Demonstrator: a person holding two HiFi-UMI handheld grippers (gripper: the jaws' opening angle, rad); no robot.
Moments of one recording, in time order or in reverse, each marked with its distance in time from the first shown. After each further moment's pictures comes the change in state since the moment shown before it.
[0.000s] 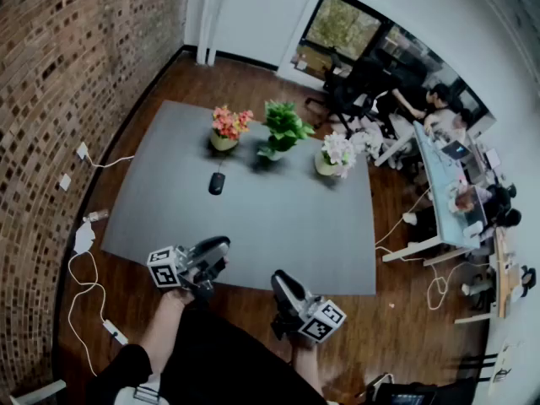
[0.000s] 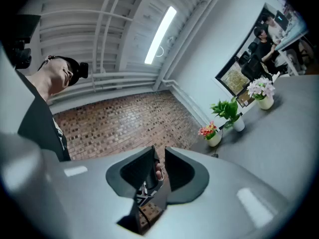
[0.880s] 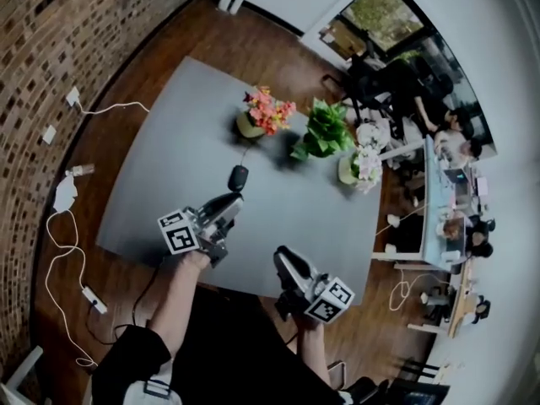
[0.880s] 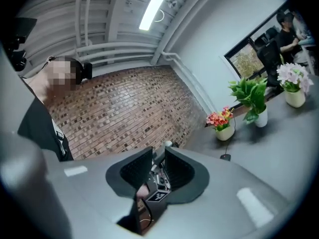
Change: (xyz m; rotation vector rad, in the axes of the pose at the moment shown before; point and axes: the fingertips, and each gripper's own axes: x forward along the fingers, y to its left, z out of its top) left arm -0.051 0.184 0.160 0.022 -0.148 0.237; right arm 0.214 -0.046 -0.002 -0.018 0.243 -0.004
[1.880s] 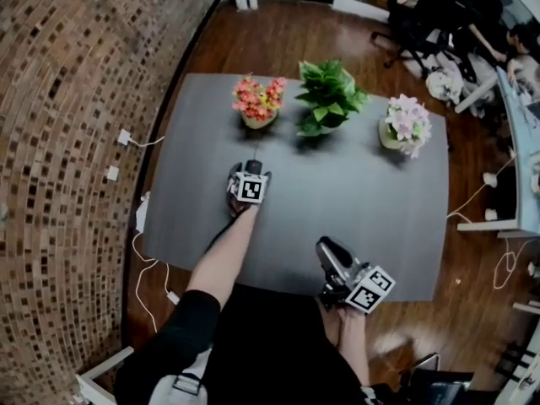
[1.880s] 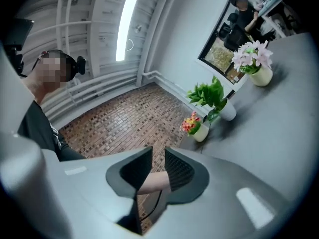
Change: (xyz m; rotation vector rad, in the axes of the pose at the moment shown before) left arm -0.018 0.335 -0.068 0.865 0.883 1.266; right arm -0.094 -0.131 0.007 0.195 -0.187 0.096
